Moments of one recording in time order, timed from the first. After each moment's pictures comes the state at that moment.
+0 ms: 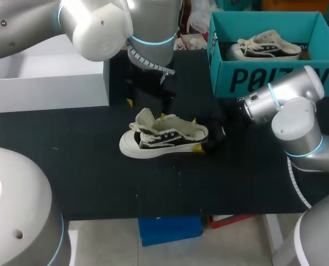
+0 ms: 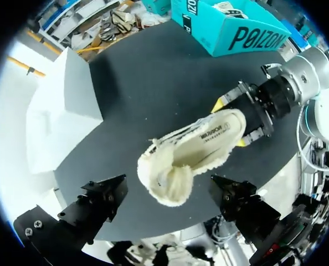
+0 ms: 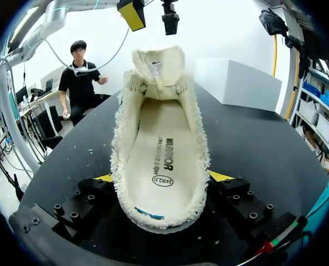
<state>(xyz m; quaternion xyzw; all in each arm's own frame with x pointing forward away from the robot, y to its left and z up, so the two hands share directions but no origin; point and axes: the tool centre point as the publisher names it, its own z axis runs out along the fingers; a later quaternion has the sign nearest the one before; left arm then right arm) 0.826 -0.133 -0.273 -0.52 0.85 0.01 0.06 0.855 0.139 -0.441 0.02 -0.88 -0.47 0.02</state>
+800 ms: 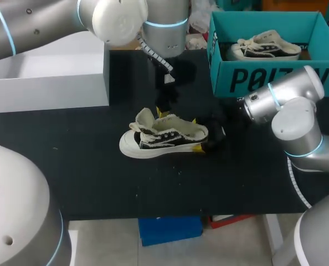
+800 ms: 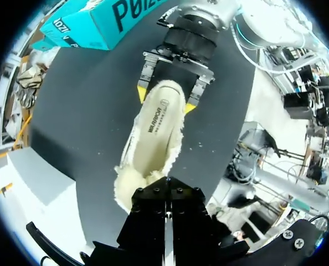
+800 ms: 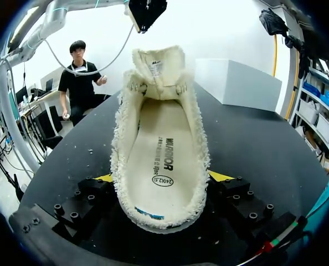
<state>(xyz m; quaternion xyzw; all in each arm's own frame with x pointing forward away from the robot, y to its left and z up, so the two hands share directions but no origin) 0.813 -0.168 -0.283 -0.18 0.98 0.02 -0.09 0.855 0.139 -0.441 0.02 -0.88 -0.47 0.02</state>
